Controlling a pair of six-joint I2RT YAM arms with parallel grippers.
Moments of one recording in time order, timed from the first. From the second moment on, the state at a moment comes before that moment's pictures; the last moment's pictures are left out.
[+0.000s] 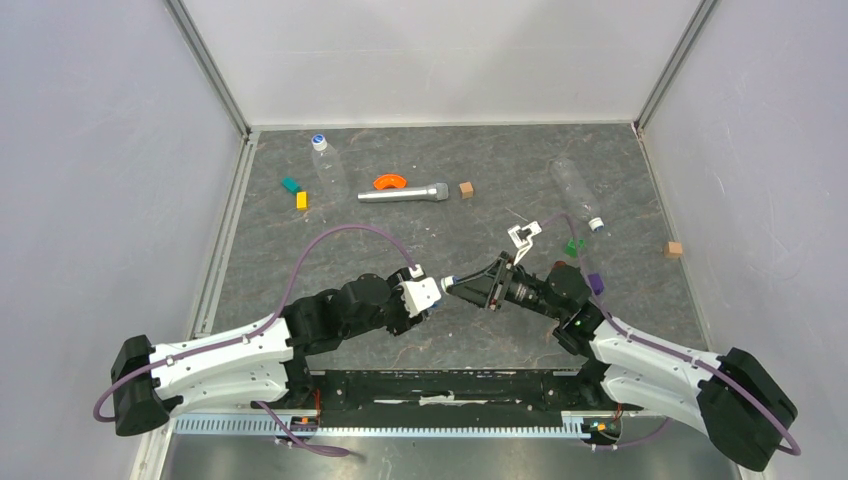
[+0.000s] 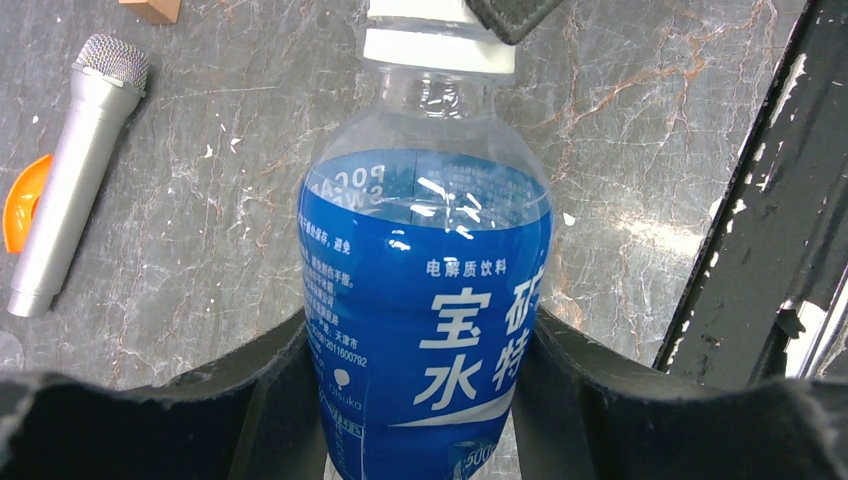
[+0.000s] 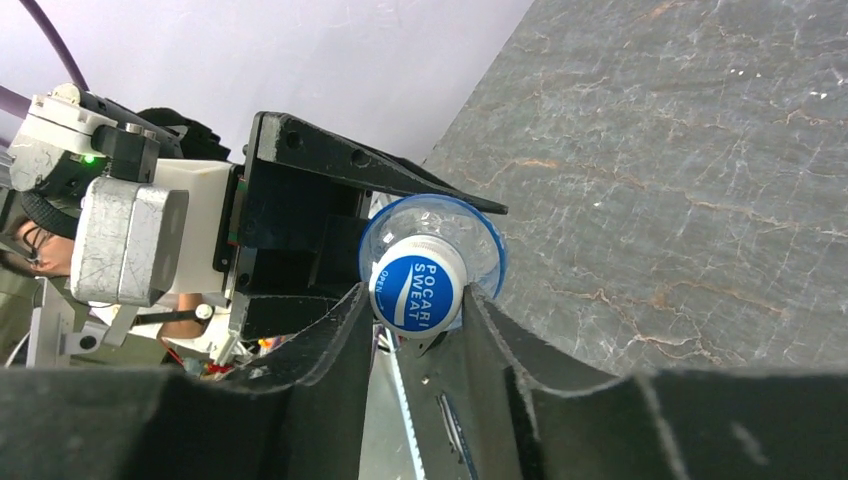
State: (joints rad) left arm -1.13 0.88 0.60 -0.24 -0.15 0.23; right arm 0.77 0.93 0.26 0.72 -0.40 0.92
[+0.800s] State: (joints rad) left arm -1.14 0.87 0.60 -0.25 -0.09 0.23; right arm 0.76 0.90 0.30 0.69 -0.65 0.25
